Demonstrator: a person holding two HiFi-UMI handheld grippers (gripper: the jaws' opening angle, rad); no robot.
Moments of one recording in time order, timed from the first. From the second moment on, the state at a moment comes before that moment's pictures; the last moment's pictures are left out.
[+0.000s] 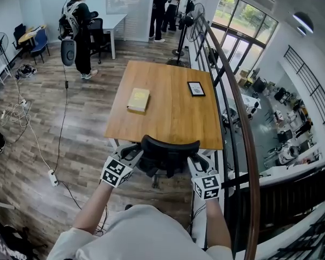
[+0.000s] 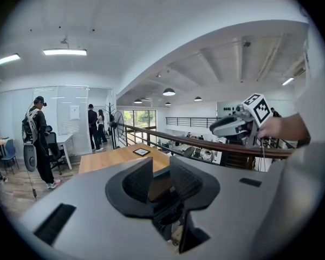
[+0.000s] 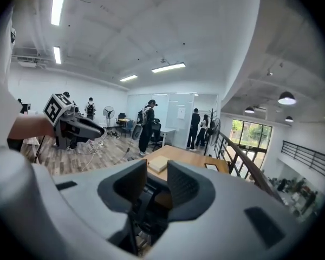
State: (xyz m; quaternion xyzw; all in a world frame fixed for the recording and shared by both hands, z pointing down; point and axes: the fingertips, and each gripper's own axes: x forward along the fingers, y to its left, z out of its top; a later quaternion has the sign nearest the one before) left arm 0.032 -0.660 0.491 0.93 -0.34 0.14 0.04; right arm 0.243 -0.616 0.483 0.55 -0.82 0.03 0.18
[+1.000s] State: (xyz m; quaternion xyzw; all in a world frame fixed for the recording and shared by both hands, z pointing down) left arm 0.036 -0.659 0.467 0.94 -0.34 0.09 0.04; right arm 0.236 -0.610 0.449 0.55 -0.83 0.02 0.10
